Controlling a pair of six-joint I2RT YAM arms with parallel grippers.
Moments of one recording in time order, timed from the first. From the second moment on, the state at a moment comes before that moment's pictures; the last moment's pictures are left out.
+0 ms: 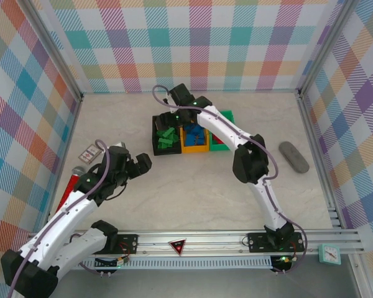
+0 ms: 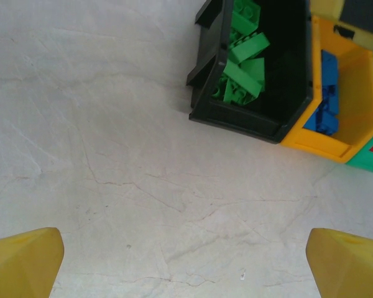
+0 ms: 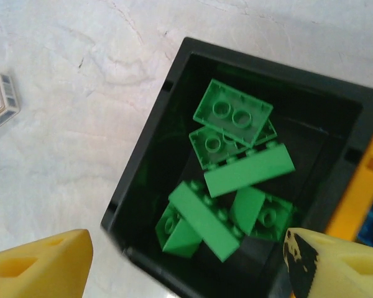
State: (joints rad) left arm -0.46 0.82 0.74 -0.68 -0.15 -0.76; right arm 0.68 2.30 2.22 -0.83 -0.21 0.28
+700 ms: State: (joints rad) left arm -0.45 0.79 0.75 -0.68 -0.50 -0.70; right arm 0.63 1.19 1.00 -0.48 0.19 0.21
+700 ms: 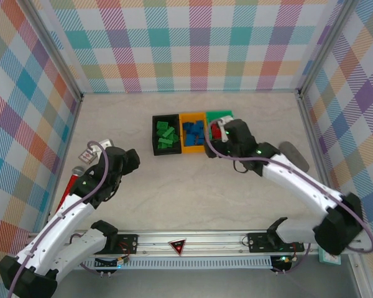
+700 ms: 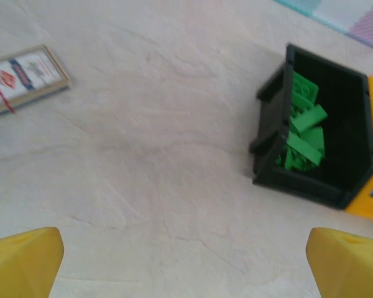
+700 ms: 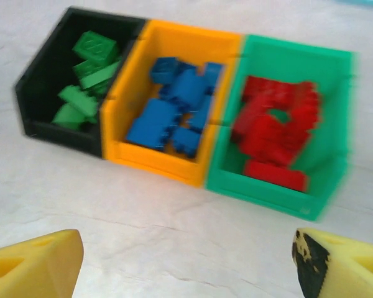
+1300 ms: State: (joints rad) left arm -0.32 0.83 0.50 -0.20 -0.72 -0.34; right arm 0.20 0.77 0.39 -0.07 0.56 0.21
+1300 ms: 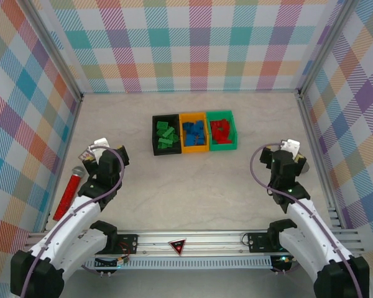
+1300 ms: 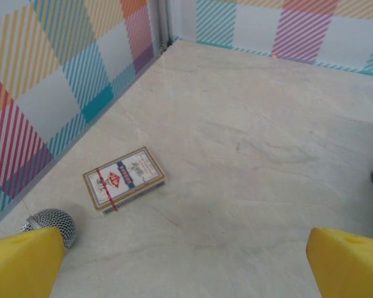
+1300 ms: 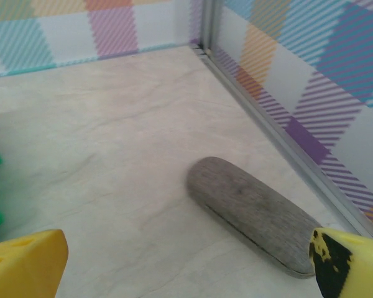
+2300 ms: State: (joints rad) left arm -0.08 1.56 0.32 0.84 -0.27 -0.17; right arm 0.09 1.42 0.27 0.79 0.23 0.10
